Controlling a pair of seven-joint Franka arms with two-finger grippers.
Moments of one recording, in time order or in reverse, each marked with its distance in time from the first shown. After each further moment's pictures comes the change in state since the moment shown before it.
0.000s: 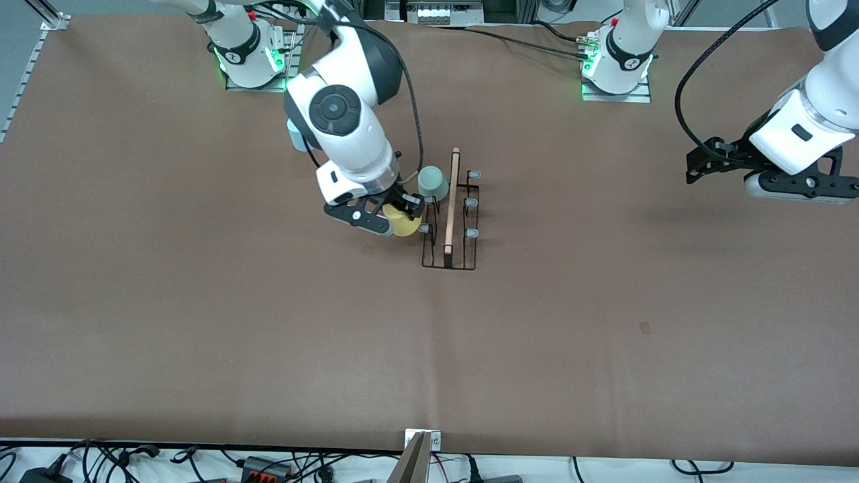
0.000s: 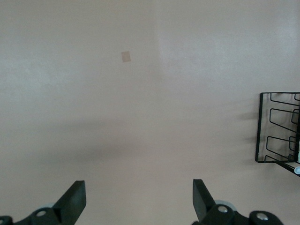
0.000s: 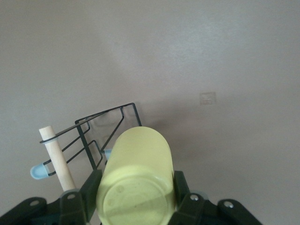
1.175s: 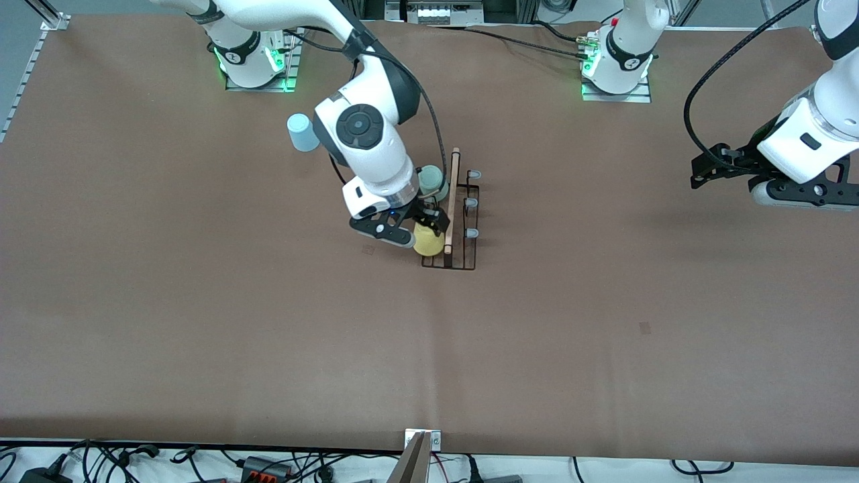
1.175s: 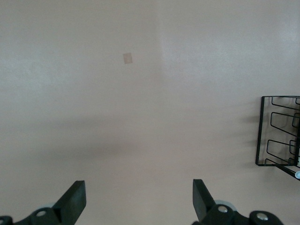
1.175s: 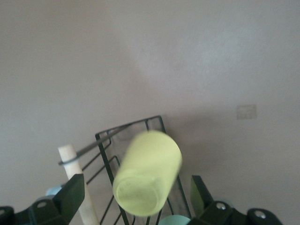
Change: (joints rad) left arm 0.013 0.029 -0.007 0.030 -0.003 -0.001 0.000; right arm 0.016 0.071 -0.016 0.030 -0.002 0.135 0.001
